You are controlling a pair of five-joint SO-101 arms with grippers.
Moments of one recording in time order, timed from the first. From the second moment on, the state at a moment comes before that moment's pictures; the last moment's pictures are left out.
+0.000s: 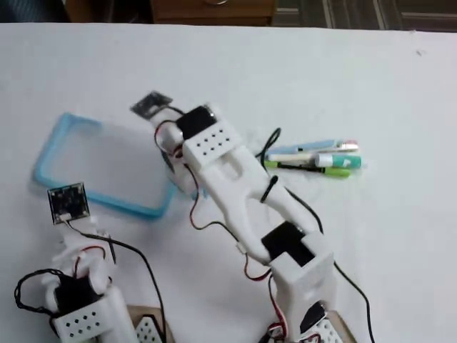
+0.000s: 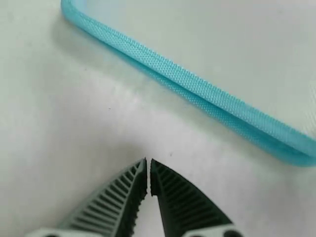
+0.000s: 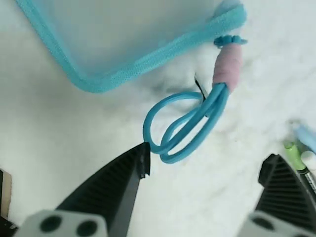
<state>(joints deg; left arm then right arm) -29.6 -103.2 97.2 70.5 -6.6 -39.1 19.9 -20.7 93.5 12.3</state>
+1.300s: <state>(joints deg) -29.6 -103.2 97.2 70.5 -6.6 -35.9 51.9 -59.2 99.9 6.7</state>
